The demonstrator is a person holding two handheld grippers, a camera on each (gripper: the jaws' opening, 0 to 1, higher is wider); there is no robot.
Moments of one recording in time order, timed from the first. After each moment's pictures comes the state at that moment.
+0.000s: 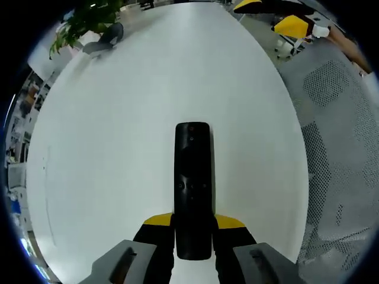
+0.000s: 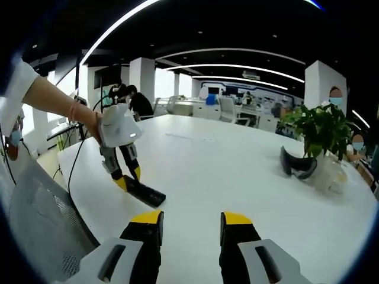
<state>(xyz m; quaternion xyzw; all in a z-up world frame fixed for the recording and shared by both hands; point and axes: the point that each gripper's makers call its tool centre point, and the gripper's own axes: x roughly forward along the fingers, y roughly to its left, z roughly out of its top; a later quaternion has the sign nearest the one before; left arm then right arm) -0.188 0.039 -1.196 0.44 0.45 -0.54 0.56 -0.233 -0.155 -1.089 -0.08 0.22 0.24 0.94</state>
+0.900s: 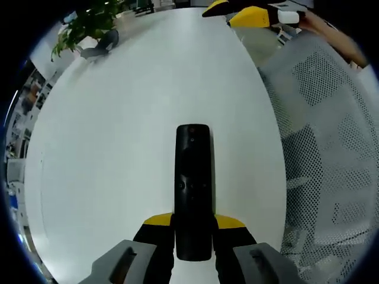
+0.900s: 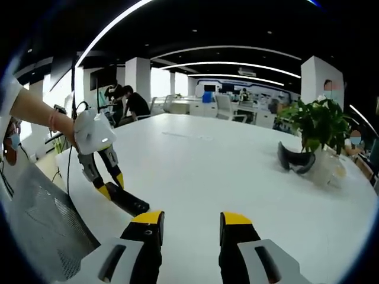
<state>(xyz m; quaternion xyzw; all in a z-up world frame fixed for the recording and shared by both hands) -0.232 0.047 -1.196 0.42 0.44 -0.54 0.58 -0.235 -0.155 -1.091 -0.07 0.23 0.24 0.94</state>
